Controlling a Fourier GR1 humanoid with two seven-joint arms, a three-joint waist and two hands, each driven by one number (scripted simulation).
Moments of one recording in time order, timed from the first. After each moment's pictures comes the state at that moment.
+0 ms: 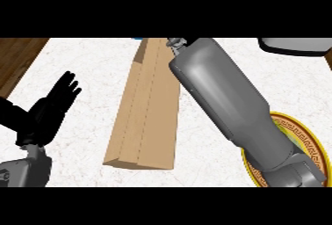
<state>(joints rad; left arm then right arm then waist) -0.17 0.19 0.14 -1.58 0.18 -0.11 0.31 -1.28 -0.02 0.23 -0.96 1.36 0.18 1.24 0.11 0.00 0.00</state>
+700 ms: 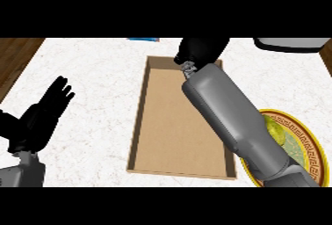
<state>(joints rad) -0.12 0.20 0.17 -1.59 0.20 -0.12 0.29 -1.09 -0.01 0.28 -0.94 1.25 0.03 1.25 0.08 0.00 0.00</state>
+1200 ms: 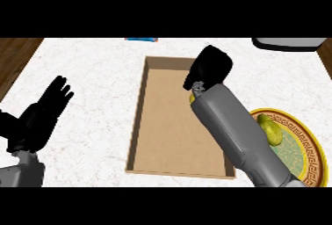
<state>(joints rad) -0.13 0.20 0.17 -1.60 0.19 -0.12 0.30 -0.92 -0.01 0.30 -0.97 1.12 -0.10 1.24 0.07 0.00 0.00</state>
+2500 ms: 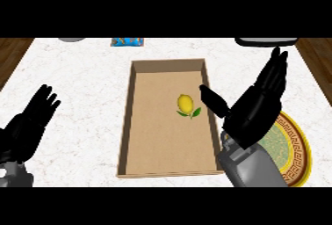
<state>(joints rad) -0.05 0.22 0.22 -1.62 0.20 -0.10 0.29 -0.45 0.00 0.35 -1.69 1.50 -0.55 1.24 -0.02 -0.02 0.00</state>
